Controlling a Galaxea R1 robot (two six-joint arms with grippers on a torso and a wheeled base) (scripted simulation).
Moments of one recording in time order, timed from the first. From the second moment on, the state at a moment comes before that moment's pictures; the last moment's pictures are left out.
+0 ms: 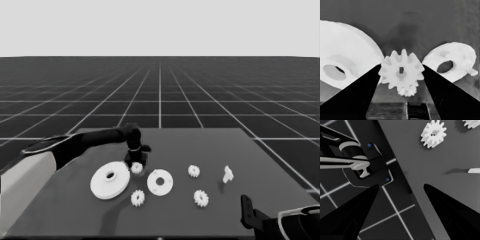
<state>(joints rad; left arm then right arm) 0.06 2.83 -1.72 0.18 1.50 -1.11 -0.35 1.76 -0.39 -0.70 -1.18 0.32</state>
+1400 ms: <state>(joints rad) 0.12 3.10 -1.97 0.27 1.44 -1.13 -0.35 1.76 -0.39 -0.70 -1.18 0.32</state>
